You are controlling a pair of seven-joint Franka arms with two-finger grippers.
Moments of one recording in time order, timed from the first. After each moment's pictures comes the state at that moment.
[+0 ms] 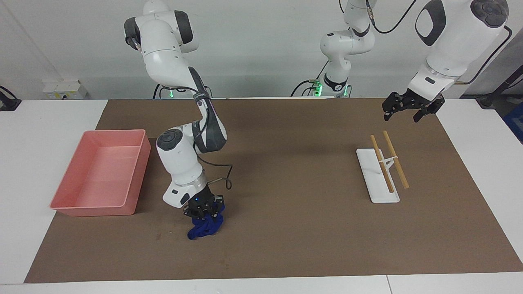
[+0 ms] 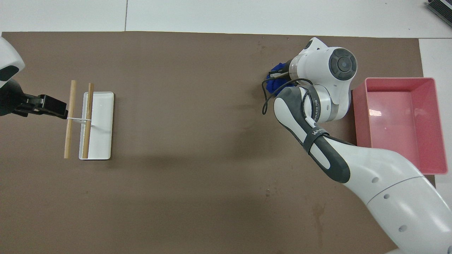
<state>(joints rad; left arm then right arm) 0.06 0.05 -0.13 -1.57 -0.01 1.56 0.06 0.22 0.65 0.02 -1.50 0.11 2.50 -0.09</state>
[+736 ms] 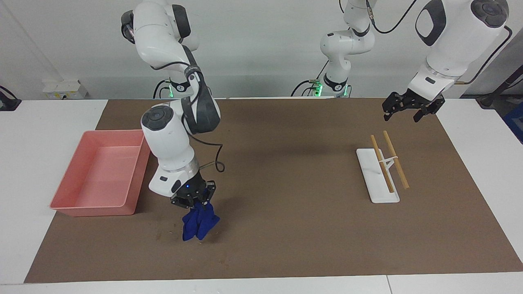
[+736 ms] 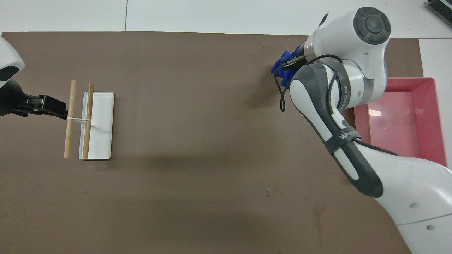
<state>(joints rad) 0.06 0.05 -0.13 -1.57 -0.01 1.56 0.06 0.21 0.53 0.02 -1.32 0.05 2.05 -0.11</state>
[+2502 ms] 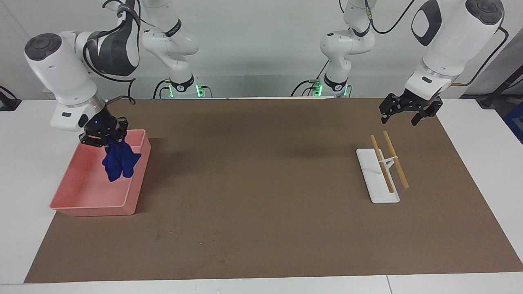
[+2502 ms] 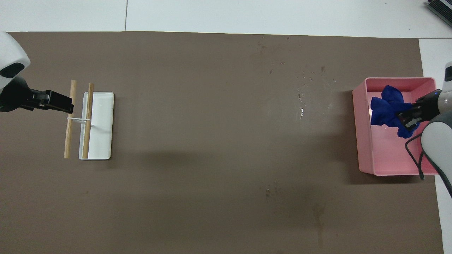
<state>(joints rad) 0.05 0.05 -0.14 -1.57 -0.02 1.61 0.06 -0.17 0.03 0.01 -1.94 -0.03 2.08 -0.88</state>
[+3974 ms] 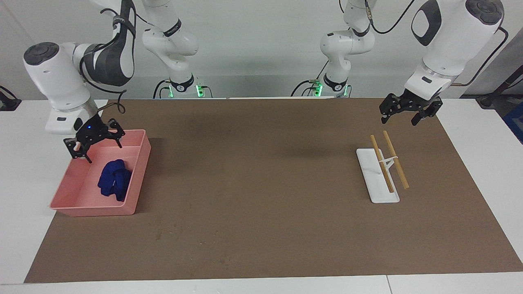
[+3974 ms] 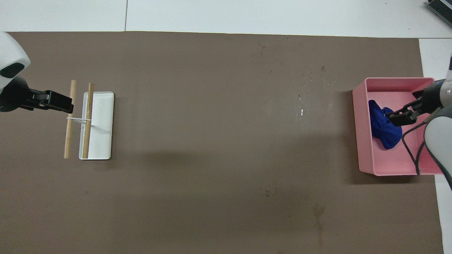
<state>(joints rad) 0.05 0.05 -0.14 -1.57 -0.02 1.61 0.06 -0.10 0.01 0.03 -1.80 -0.02 1.90 -0.65</state>
